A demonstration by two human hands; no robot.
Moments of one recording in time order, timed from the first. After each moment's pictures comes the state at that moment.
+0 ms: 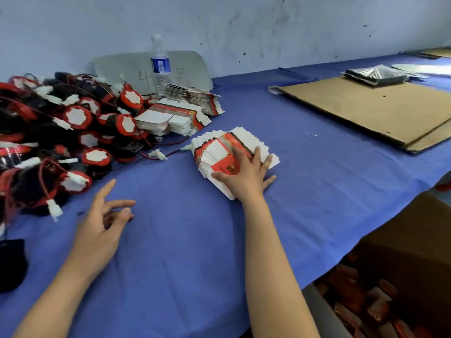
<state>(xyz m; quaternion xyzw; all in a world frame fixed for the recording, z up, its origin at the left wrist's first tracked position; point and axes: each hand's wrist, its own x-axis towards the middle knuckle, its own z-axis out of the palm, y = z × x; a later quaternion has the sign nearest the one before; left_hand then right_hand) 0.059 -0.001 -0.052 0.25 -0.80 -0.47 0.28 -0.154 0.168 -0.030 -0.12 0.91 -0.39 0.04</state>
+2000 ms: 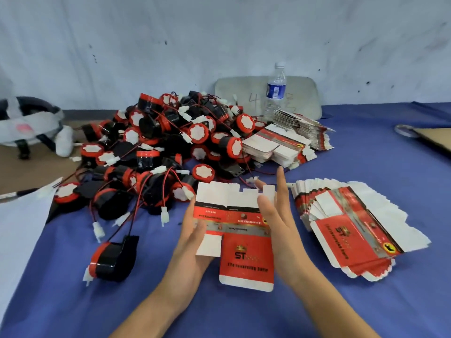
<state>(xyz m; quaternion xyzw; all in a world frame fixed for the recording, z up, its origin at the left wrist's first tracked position) 0.061 0.014 -0.030 0.17 -0.52 -0.76 0.33 -0.074 0.096 -0.003 -0.32 0.52 -0.72 0.33</state>
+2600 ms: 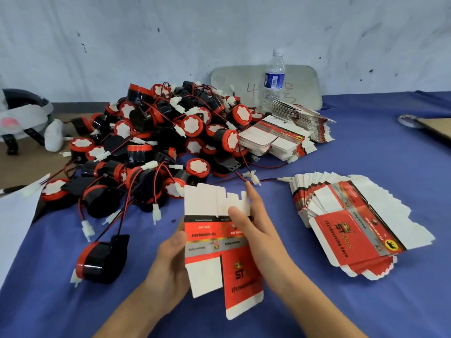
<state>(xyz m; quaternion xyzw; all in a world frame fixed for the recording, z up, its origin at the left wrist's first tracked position) 0.072 0.009 -0.025 0.04 -0.40 -0.88 0.26 -0.067 0.090 -0.026 -0.32 0.53 -0.66 0.41</state>
